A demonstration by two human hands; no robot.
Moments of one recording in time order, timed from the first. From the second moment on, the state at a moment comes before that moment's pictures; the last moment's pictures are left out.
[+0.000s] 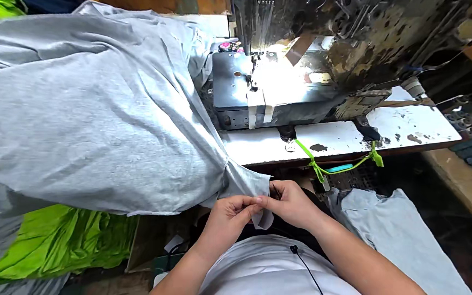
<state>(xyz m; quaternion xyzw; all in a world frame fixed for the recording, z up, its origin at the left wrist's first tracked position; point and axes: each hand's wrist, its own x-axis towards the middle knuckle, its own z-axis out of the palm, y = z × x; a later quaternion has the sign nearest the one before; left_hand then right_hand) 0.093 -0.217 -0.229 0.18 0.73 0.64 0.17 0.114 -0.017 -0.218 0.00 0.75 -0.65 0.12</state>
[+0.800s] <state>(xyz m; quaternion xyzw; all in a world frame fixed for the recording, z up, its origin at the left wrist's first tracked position) 0.083 -0.280 -0.198 0.12 0.49 0.86 0.03 0.081 -0.026 -0.190 -0.12 0.40 -0.87 0.28</state>
